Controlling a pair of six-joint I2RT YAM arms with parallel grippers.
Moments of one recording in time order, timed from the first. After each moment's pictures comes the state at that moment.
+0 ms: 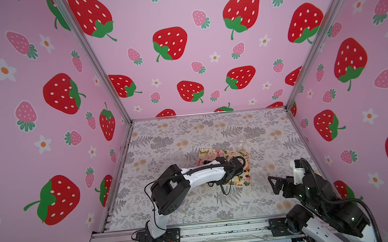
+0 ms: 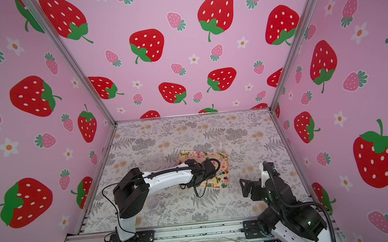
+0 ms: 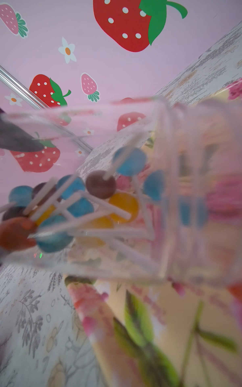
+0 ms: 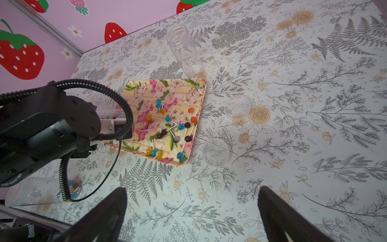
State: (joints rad) left arm -1.04 1.99 1.43 -1.11 -0.85 0.53; right arm 0.68 0.23 0.66 -1.03 0.18 0.57
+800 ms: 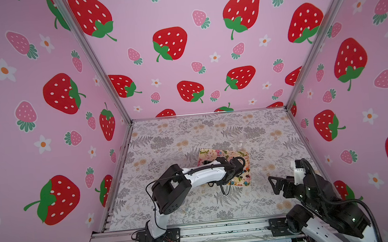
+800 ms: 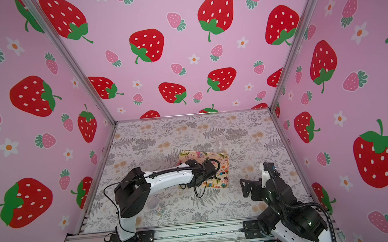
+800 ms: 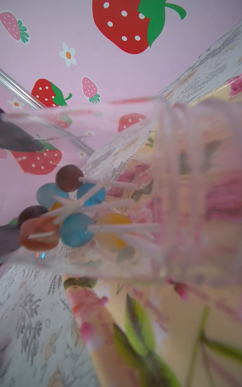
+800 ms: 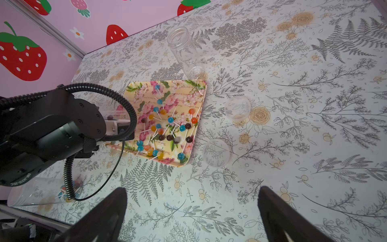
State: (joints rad) left arm -1.04 1.99 1.43 -1.11 -0.87 0.54; right arm 0.68 0.22 0.66 -1.03 0.18 0.57
